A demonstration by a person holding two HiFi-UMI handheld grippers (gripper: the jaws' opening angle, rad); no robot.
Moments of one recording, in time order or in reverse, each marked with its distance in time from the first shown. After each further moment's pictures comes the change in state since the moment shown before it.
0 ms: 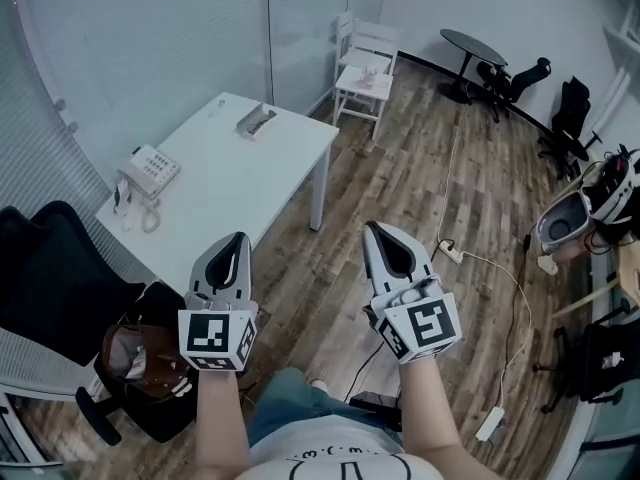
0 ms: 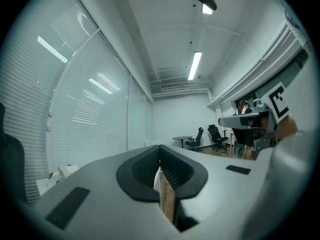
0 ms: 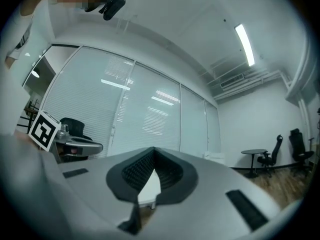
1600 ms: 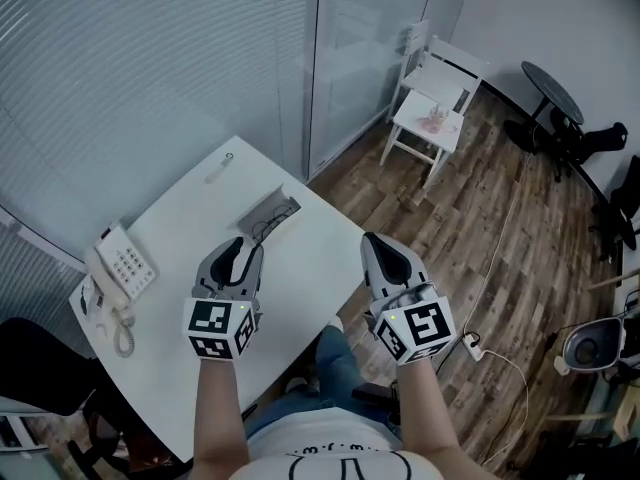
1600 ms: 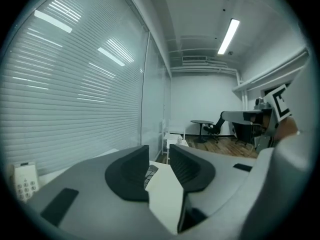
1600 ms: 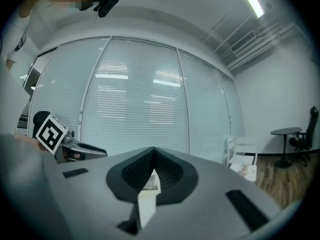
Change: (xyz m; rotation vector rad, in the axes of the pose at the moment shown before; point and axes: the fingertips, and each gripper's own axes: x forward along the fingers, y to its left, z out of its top) left arm 0.455 0.211 -0.119 -0.119 0.260 0.142; right arm 0.479 -0.211 -0.150 0.121 0.119 0.211
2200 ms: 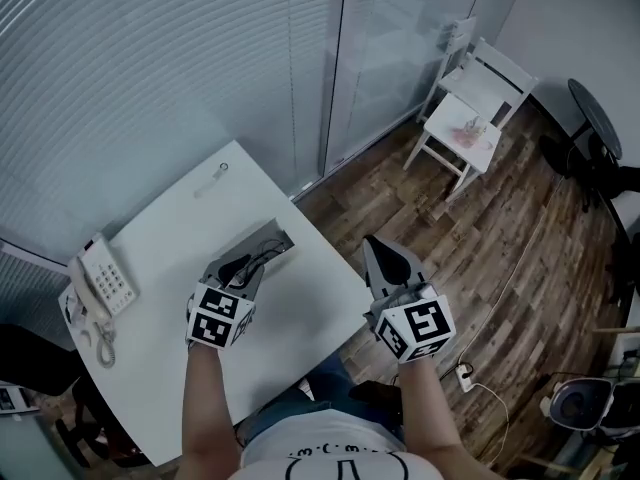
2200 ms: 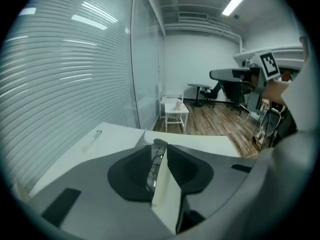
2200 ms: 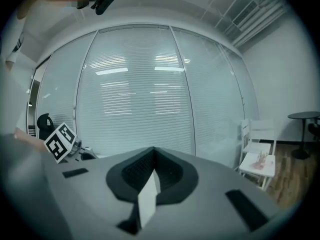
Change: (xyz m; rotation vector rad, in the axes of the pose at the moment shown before) left arm 0.144 0.027 -0.090 0.104 0.451 -0.047; right arm 0.135 -0.106 -0.055 0.072 0.122 0.157
